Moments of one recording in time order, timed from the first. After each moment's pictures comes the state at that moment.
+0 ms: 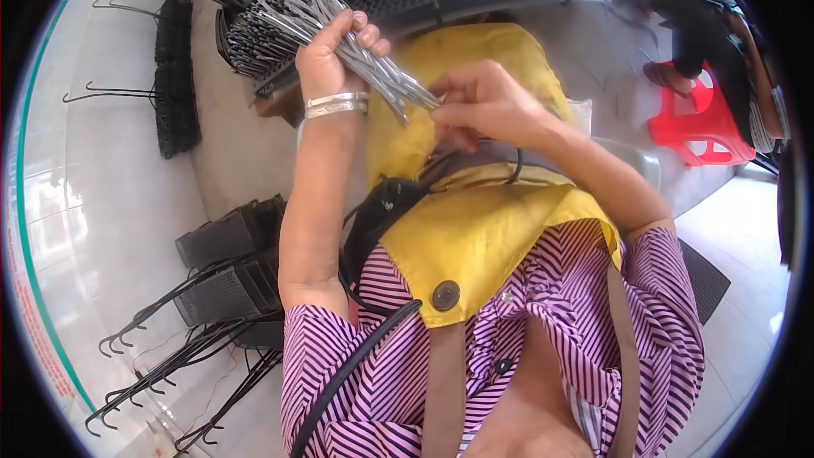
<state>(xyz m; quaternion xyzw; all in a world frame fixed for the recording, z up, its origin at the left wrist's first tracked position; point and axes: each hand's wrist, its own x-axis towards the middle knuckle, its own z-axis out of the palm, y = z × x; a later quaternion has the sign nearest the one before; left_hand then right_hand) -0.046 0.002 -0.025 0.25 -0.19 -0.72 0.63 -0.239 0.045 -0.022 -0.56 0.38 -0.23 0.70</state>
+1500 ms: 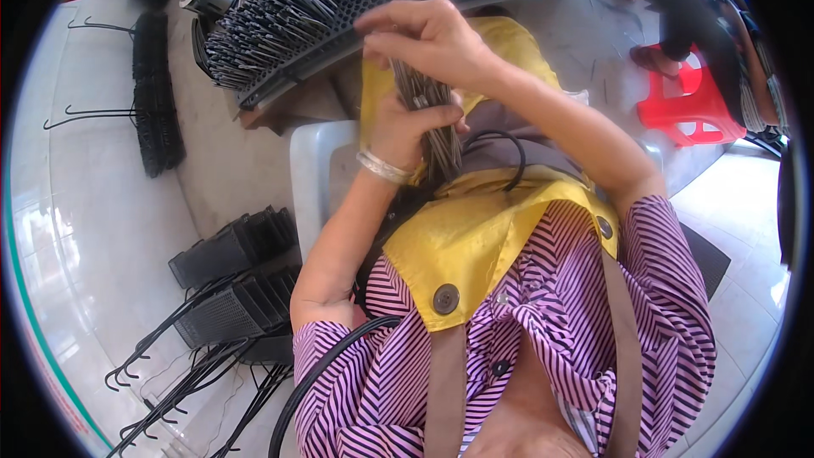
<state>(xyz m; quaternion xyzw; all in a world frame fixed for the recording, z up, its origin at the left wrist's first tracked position) -0.090 0.057 -0.072 0.35 -0.32 -0.74 0.47 -0.194 -0.013 -0.036 -0.68 0.29 -0.44 0.51</state>
